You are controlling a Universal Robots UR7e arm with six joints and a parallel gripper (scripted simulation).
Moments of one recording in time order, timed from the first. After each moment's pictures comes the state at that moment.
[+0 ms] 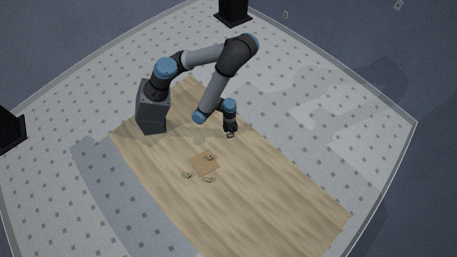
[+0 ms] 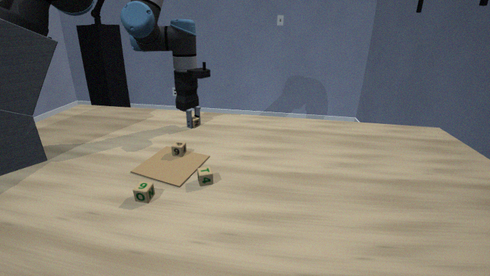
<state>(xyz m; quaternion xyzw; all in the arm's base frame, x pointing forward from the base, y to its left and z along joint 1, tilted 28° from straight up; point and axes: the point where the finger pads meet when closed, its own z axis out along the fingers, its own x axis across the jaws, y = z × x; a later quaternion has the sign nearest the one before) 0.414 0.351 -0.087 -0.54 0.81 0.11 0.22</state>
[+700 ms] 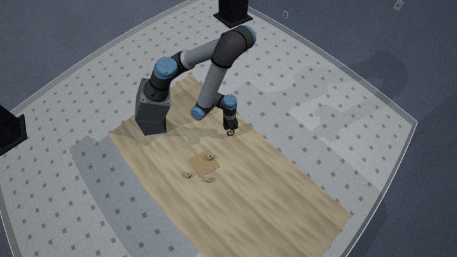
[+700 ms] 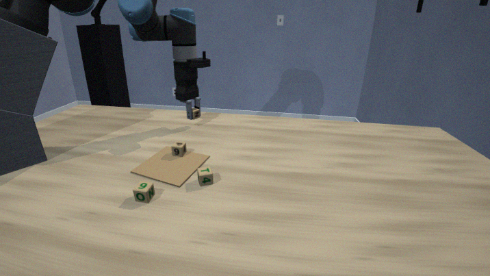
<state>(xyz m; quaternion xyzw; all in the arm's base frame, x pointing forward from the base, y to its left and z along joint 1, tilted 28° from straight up) 0.408 0.339 -0.058 -0.54 0.81 0.11 0.22</state>
